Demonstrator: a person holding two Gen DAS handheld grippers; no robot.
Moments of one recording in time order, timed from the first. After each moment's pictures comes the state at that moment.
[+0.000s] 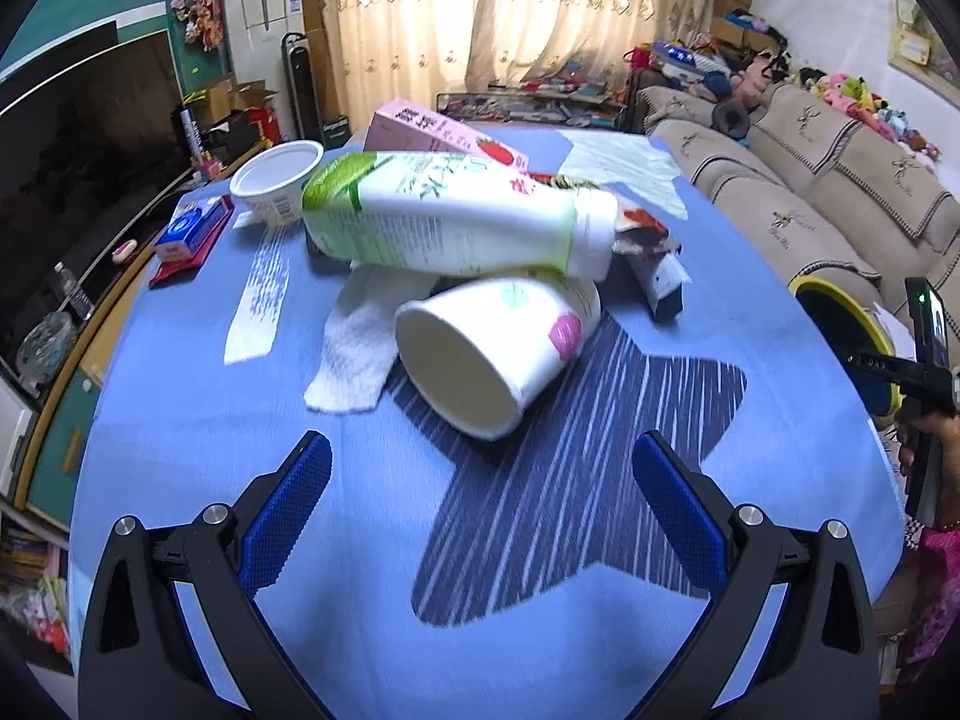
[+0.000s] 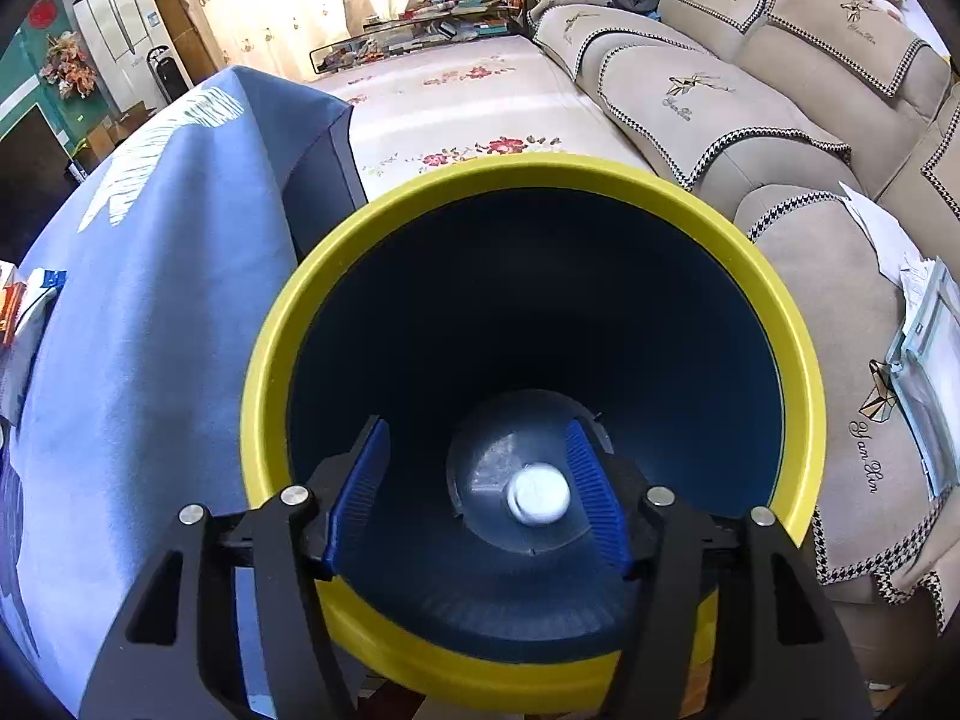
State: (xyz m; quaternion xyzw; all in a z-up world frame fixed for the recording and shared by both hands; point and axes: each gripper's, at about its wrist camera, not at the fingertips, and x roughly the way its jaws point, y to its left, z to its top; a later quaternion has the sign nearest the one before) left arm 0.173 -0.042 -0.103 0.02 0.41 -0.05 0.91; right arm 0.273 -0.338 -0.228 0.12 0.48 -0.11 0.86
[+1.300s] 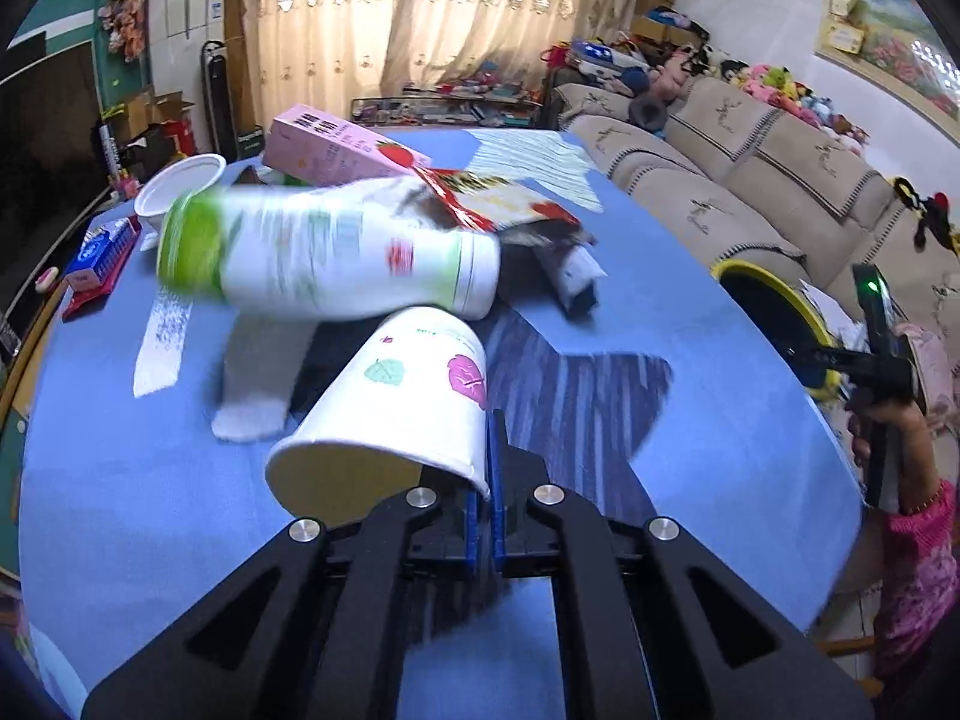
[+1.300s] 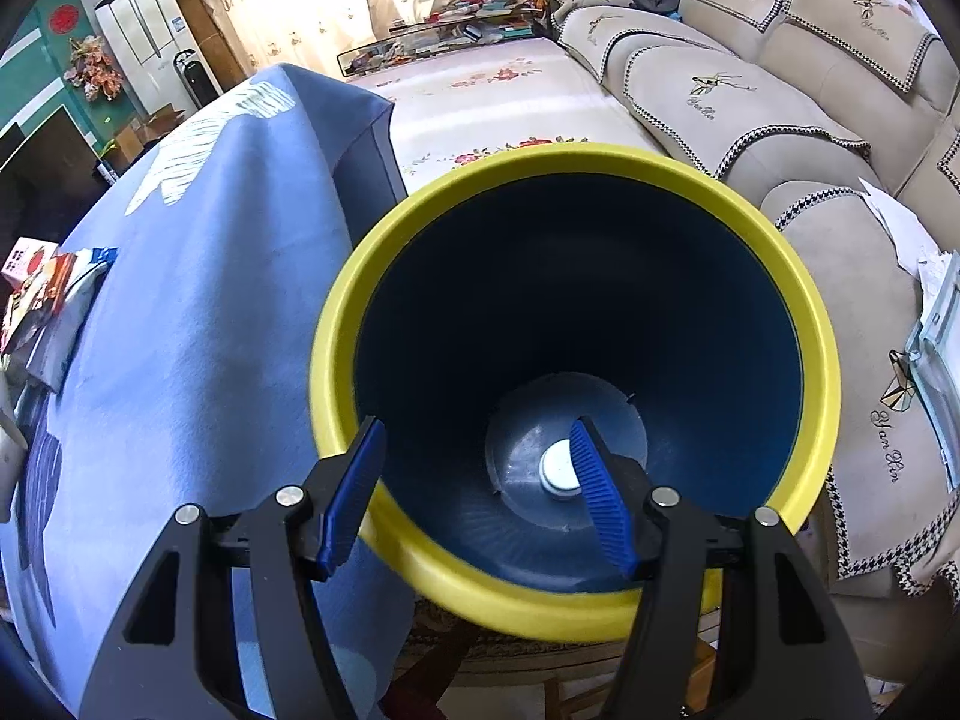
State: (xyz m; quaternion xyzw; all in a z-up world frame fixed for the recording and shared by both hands) left arm 0.180 -0.064 -0.108 0.01 0.41 -0.17 0.90; right arm 0.251 -0.317 -0.222 0.13 0.47 -0.08 0.87
